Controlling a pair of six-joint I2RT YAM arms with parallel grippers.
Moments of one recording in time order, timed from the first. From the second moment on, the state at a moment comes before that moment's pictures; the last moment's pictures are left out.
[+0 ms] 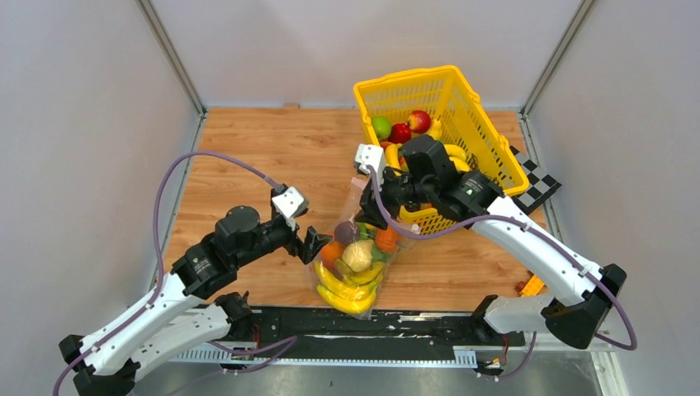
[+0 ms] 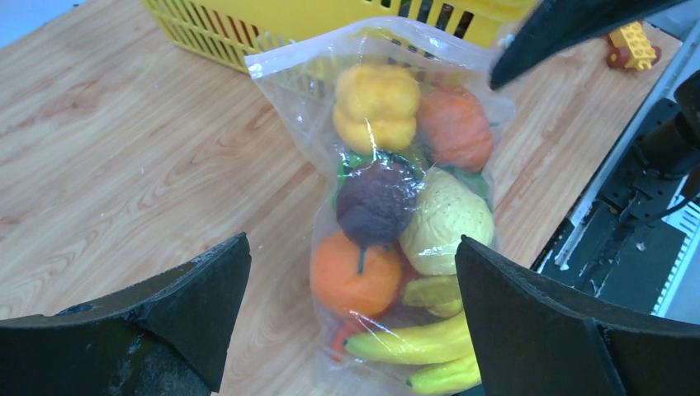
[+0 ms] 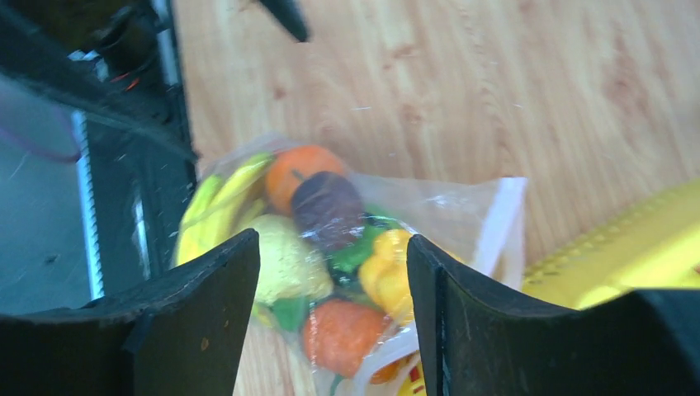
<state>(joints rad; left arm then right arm) -0.84 0.64 0.77 -0.40 0.06 -0.03 0.81 1.29 1.39 -0.68 -0.50 -0.33</state>
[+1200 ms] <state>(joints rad) -0.84 0.60 0.74 -0.39 -0.02 -0.09 0.84 1.59 1.61 -0.89 0.00 -0.04</state>
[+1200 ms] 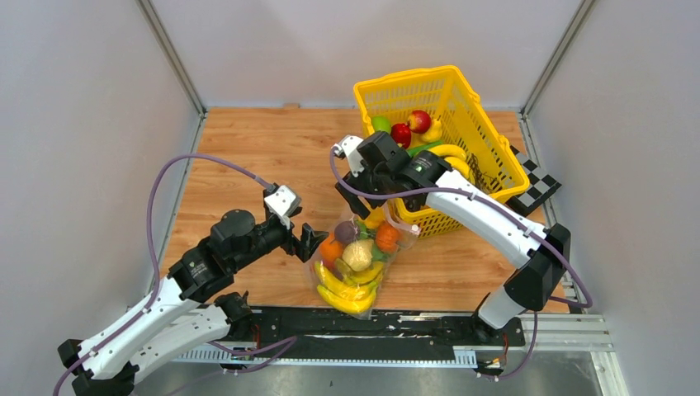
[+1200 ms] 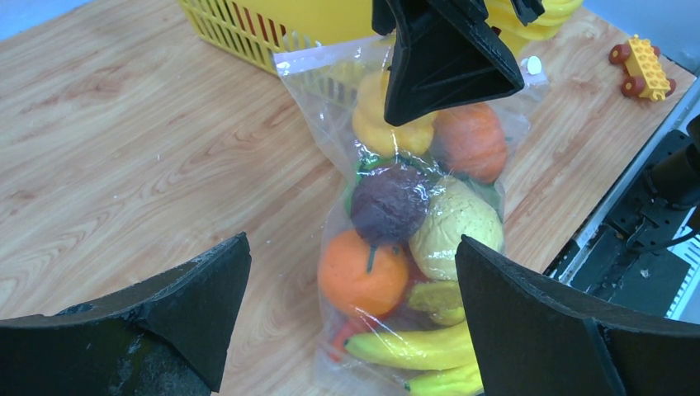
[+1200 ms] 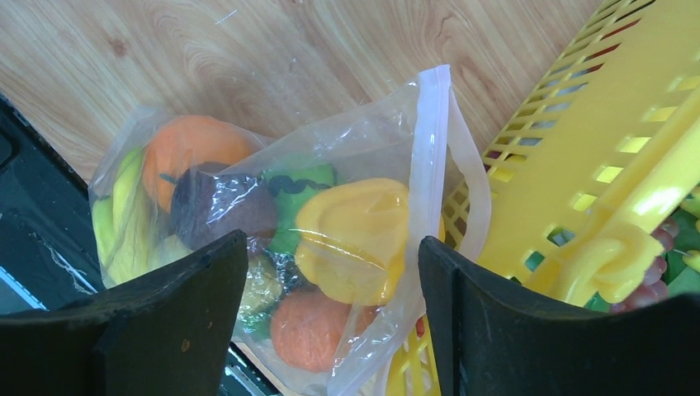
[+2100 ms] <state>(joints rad) -0.84 0.61 0.74 -0.39 -0.06 -0.10 0.84 1.57 1.51 -0.91 -0.14 -0.05</state>
